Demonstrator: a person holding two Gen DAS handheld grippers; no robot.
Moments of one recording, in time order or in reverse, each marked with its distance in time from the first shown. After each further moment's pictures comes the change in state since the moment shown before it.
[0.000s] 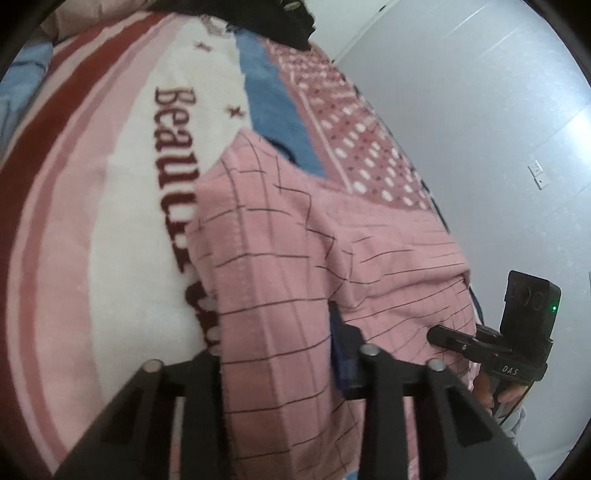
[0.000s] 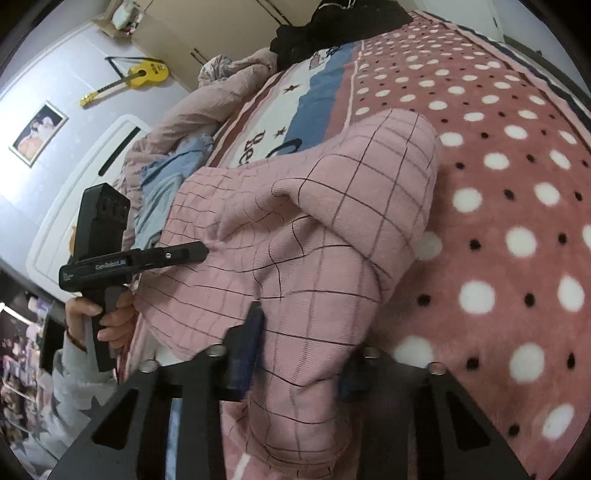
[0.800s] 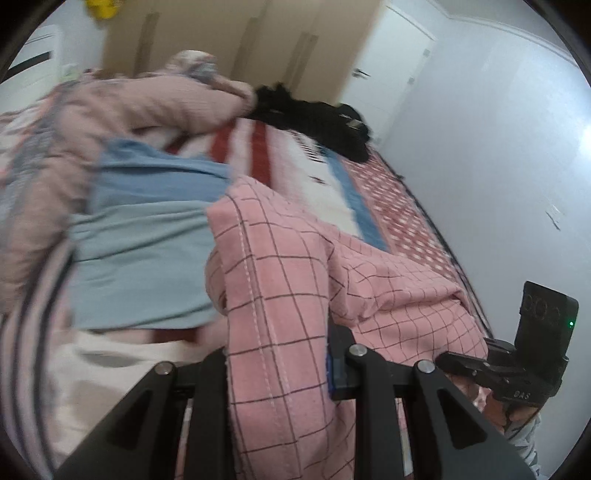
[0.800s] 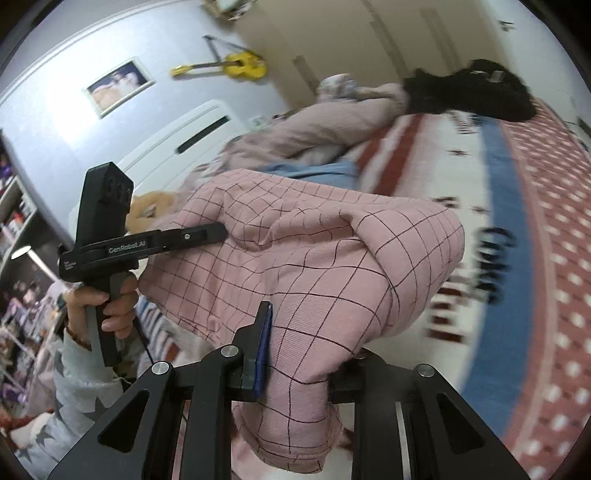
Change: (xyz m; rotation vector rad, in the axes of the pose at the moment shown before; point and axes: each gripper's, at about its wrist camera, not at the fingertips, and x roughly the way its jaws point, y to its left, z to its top) left arm -0.304 0.118 -0.042 -0.034 -0.301 0.259; right arm 0.042 0.291 0.015 -0.288 -0.064 0.177
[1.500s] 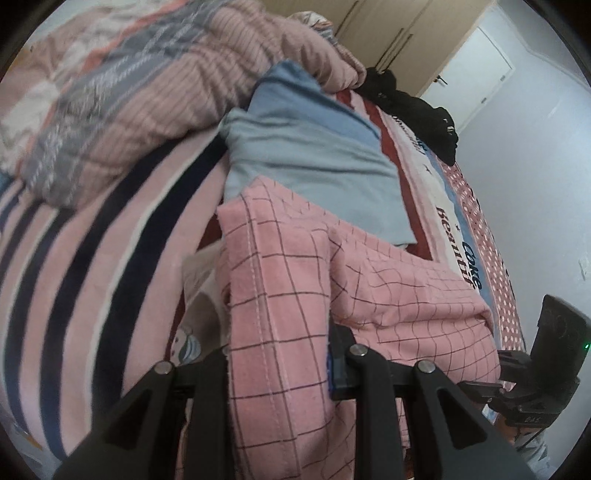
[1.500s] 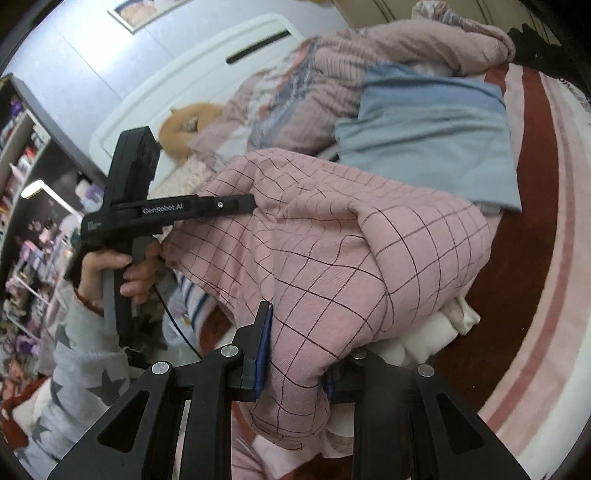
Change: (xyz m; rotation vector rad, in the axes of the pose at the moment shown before) left arm -0.002 0.206 -0.087 -0.238 0.104 0.073; right arm 0.202 0.111 -0.033 -0.099 0.292 0.117
